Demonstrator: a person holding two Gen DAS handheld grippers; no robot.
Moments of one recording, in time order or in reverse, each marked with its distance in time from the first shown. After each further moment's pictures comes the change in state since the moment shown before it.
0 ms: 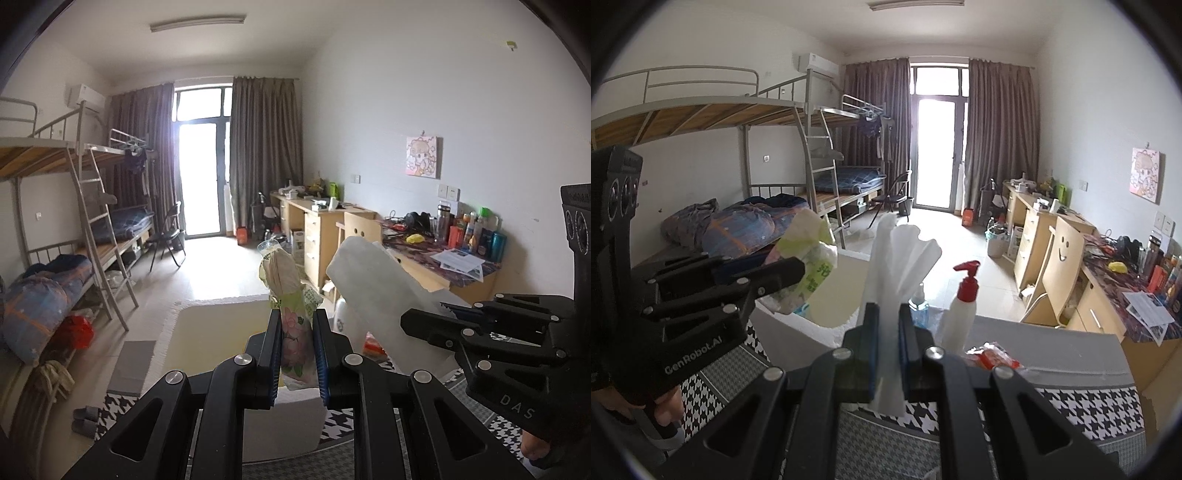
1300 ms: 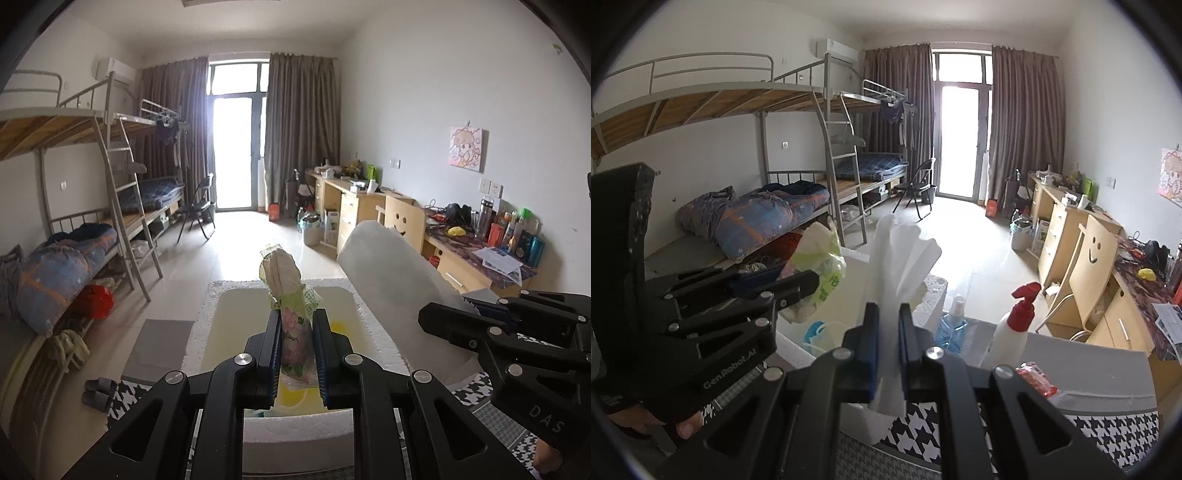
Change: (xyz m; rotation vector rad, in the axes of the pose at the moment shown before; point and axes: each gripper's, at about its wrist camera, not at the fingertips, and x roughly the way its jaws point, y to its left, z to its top) left arm 0.051 0.041 -0.003 -0.083 0.093 0.113; right arm 0.062 0.010 0.024 -0.023 0.064 0.088
